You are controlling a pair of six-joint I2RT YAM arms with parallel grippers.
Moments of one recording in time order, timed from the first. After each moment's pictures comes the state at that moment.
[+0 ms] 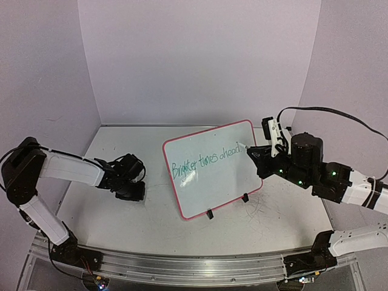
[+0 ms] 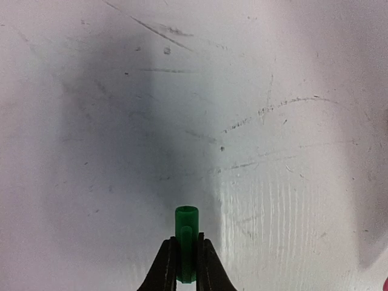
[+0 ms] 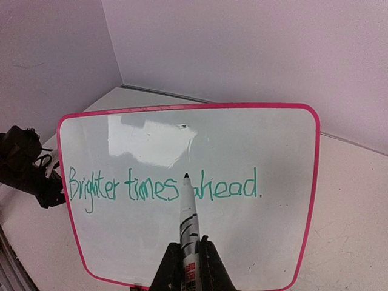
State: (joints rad) left arm -0.72 1.59 0.77 -0.29 -0.16 -0.60; right arm 0.91 0.98 0.80 -0.12 0.31 0.20
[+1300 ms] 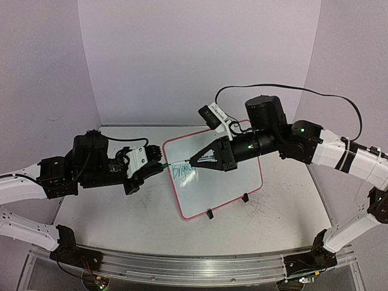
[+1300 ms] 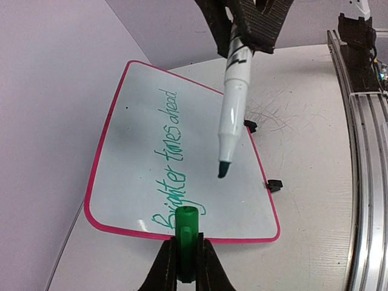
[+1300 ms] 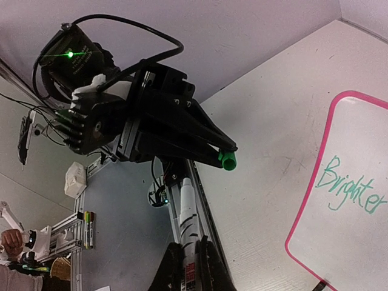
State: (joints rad) left arm -1.09 0.98 0.86 -0.21 -0.05 0.48; right arm 0.96 1.42 1.36 -0.38 -0.58 0.33
